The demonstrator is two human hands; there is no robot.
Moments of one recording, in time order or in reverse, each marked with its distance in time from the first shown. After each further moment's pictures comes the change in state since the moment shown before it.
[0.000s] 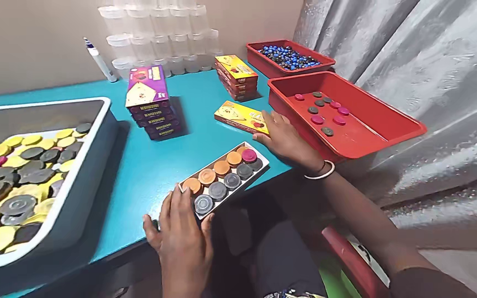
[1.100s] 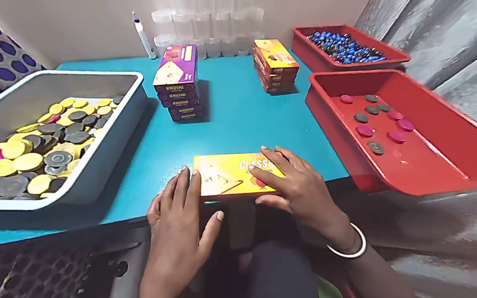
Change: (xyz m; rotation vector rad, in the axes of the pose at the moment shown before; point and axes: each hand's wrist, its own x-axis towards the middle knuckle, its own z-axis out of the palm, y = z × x) left_hand 0.010 0.003 -0.014 0.094 -0.221 -0.091; right_hand -0.084 -0.016 0.026 0.067 0.186 -0.646
